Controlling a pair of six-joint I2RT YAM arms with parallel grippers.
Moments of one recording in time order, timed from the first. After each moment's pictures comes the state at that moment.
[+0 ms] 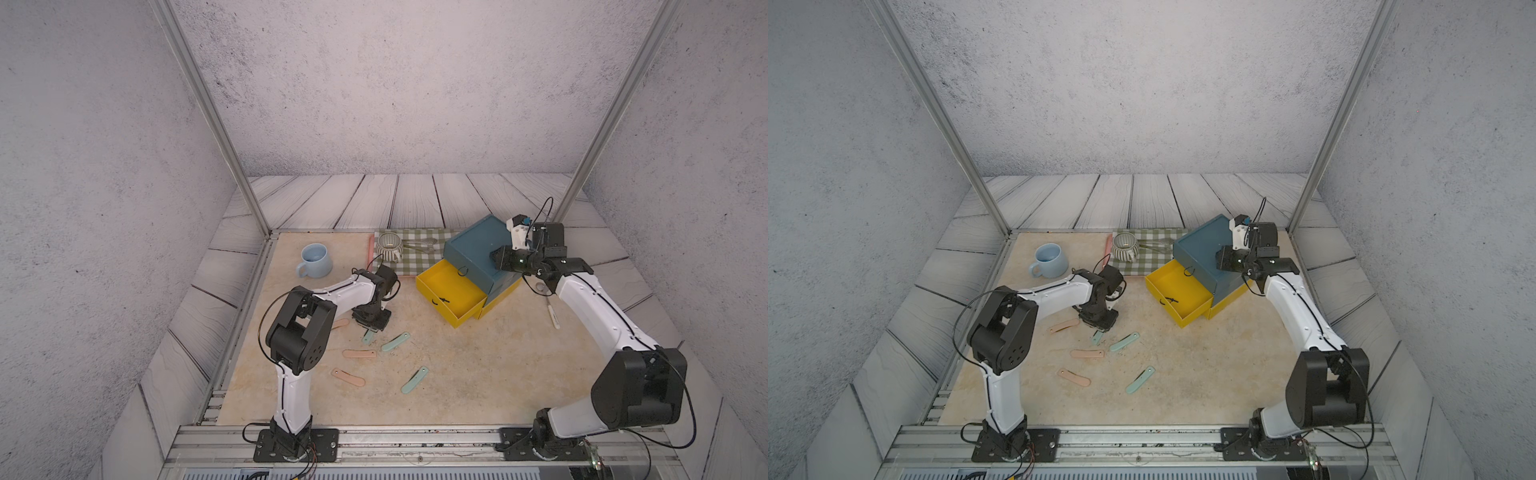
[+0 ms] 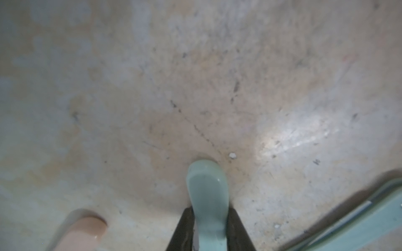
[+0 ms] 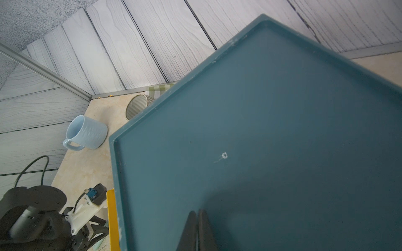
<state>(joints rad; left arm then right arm) -0.57 1.96 1.33 -0.90 -0.05 -0.12 0.09 1.49 1.25 -0.48 -0.36 0.21</state>
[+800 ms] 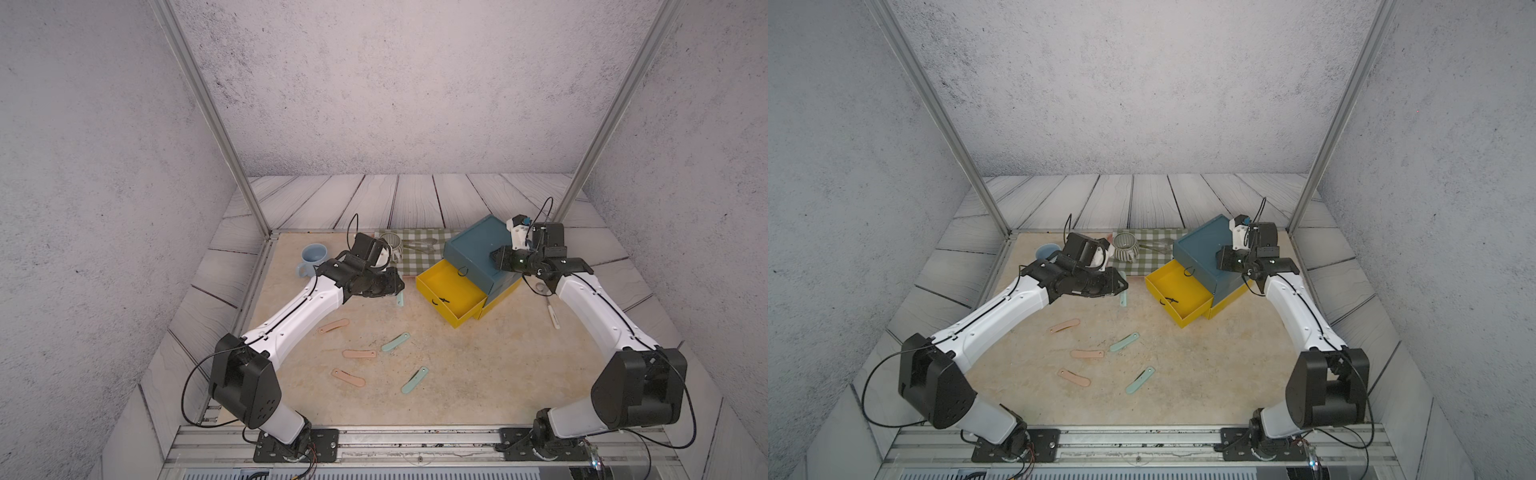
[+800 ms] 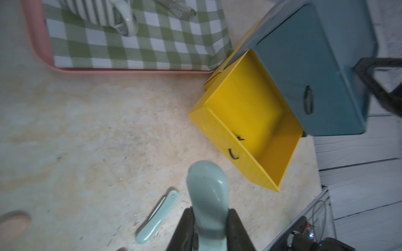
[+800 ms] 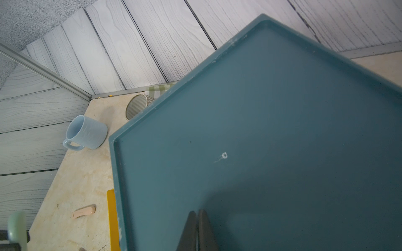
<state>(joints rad) -0.58 1.55 1.37 -0.61 0.32 -0.58 0.09 1.50 1.25 -0.49 -0.36 0.21</state>
